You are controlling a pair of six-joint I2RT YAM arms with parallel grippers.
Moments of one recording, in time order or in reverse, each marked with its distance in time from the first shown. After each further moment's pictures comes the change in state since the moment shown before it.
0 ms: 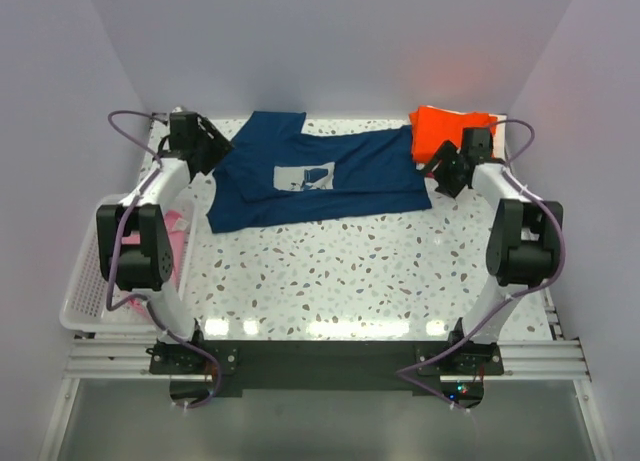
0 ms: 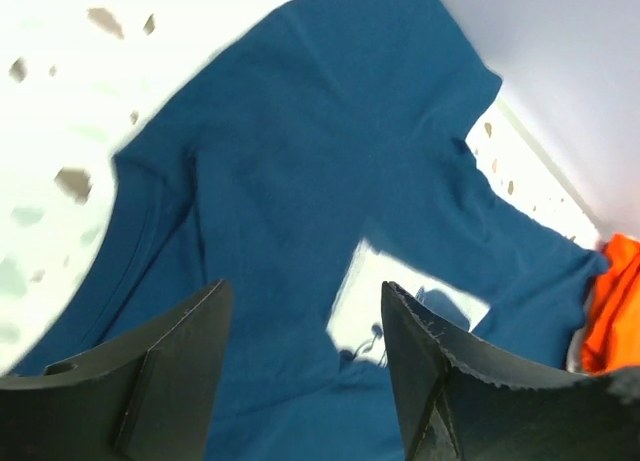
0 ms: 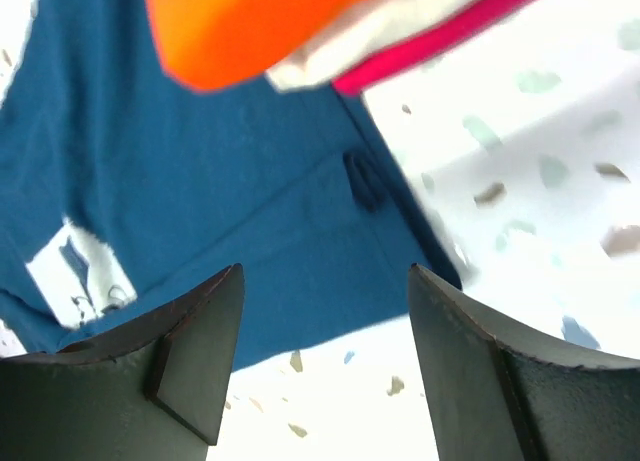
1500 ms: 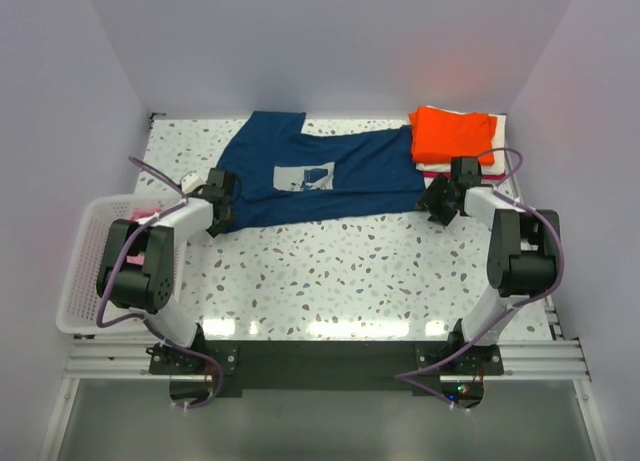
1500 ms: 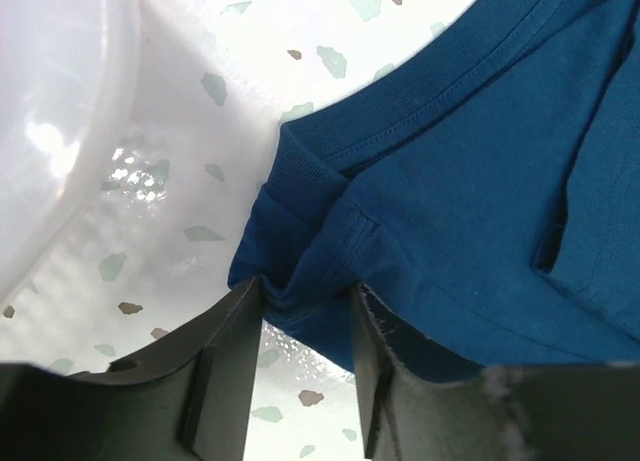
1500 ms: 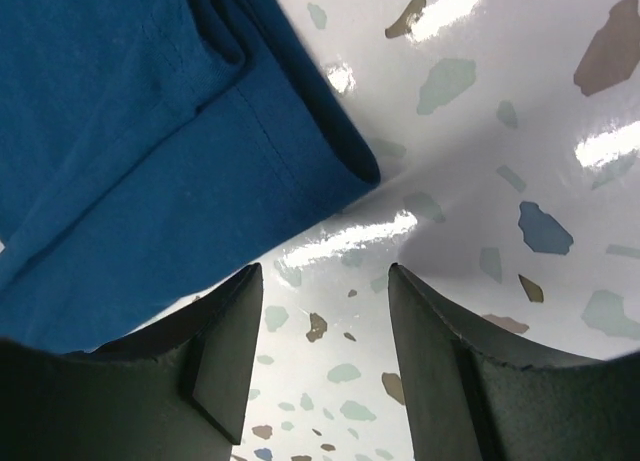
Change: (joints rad) left arm -0.192 -0.171 -0.447 -0.180 -0.535 -0.196; right arm 0.040 -0.140 -0.313 0.069 0.051 0.002
